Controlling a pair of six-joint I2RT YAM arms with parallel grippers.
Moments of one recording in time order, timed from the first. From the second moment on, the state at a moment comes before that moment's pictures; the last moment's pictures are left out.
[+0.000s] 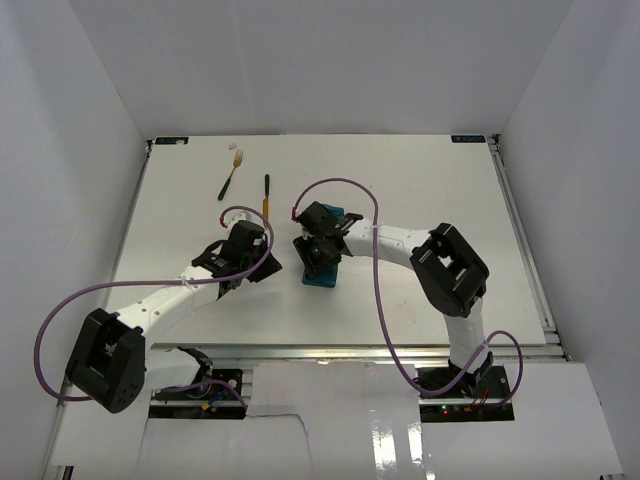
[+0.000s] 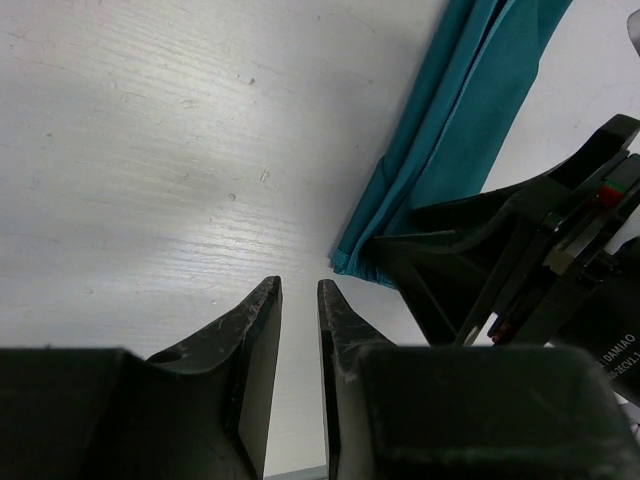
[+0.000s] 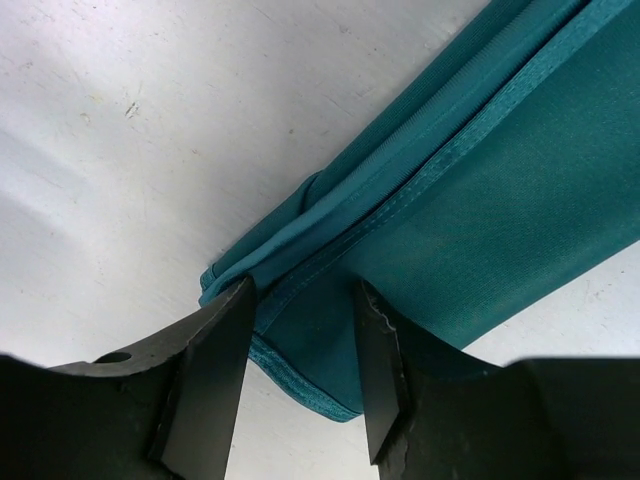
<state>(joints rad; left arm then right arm) -0.54 1.22 0.70 -0.31 -0.11 -0.91 0.88 1.99 1.40 -0.49 -0.05 0.27</state>
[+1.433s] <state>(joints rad) -0.54 1.34 0.70 -0.23 -0.04 -0.89 0.88 1.97 1.45 -0.51 -0.13 0.28</state>
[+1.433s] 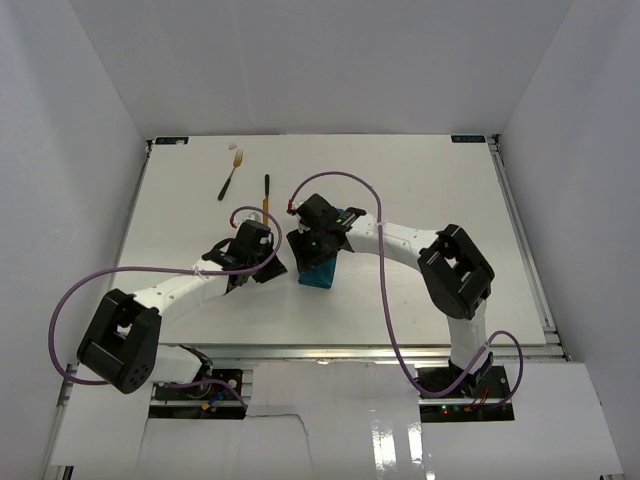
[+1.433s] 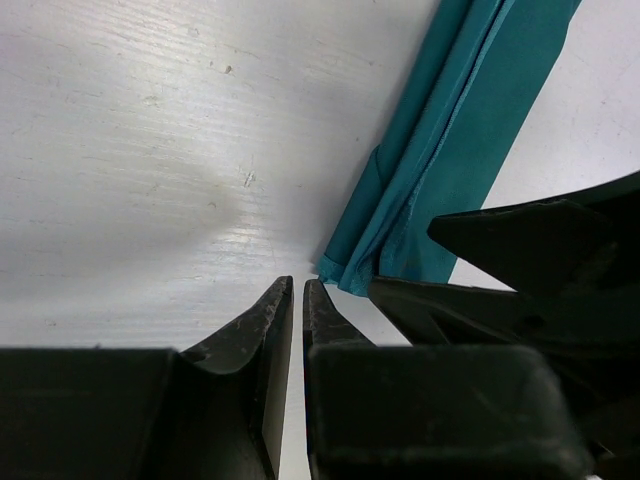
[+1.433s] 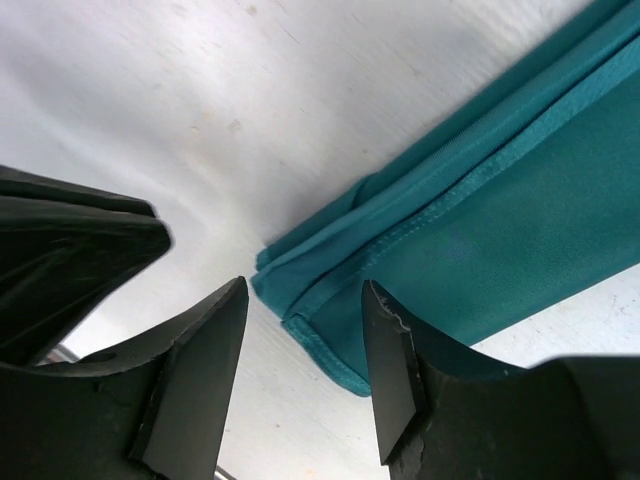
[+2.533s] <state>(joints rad) -0.54 1.30 0.67 -0.23 -0.06 -0.89 0.92 2.03 1.46 -0.52 0.00 0.38</state>
